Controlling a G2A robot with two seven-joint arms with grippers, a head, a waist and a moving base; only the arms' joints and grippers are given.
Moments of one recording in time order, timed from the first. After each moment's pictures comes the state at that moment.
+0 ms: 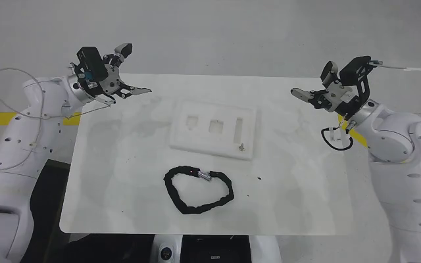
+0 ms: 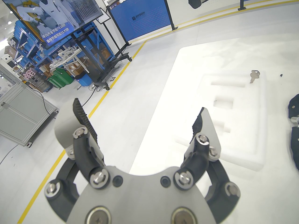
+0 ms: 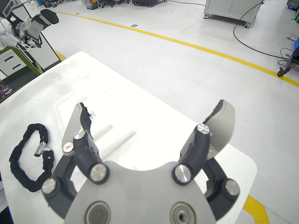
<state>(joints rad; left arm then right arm) 0.53 -0.81 -0.95 -1.05 1.56 -0.84 0.80 -1.02 -0.97 1.51 -1.63 -0.70 -0.62 0.46</state>
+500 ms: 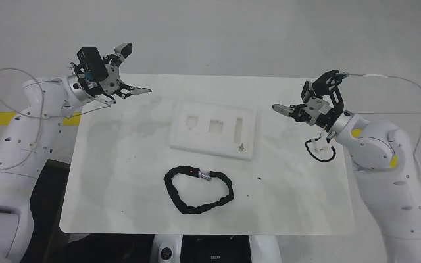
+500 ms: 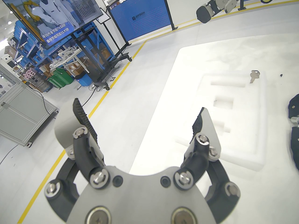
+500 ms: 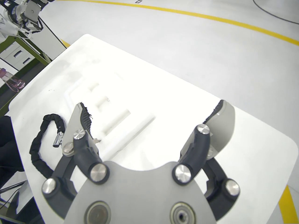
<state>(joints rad) 0.53 -0.81 -0.95 -1.05 1.56 -0.84 0.80 -1.07 -0.98 1.41 -1.71 -0.60 -0.46 0.63</state>
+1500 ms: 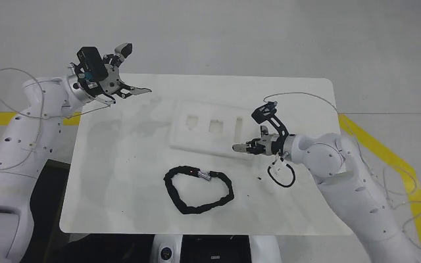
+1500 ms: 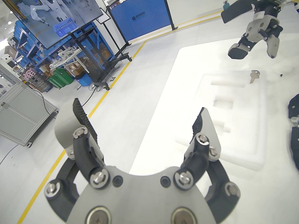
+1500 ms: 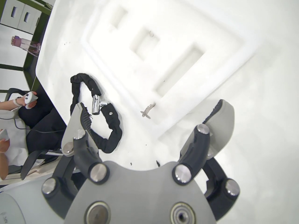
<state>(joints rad) 0.53 -0.81 -0.95 -1.05 1.56 -0.84 0.80 -1.02 -1.02 1.10 -1.79 -0.48 -0.07 1.03</state>
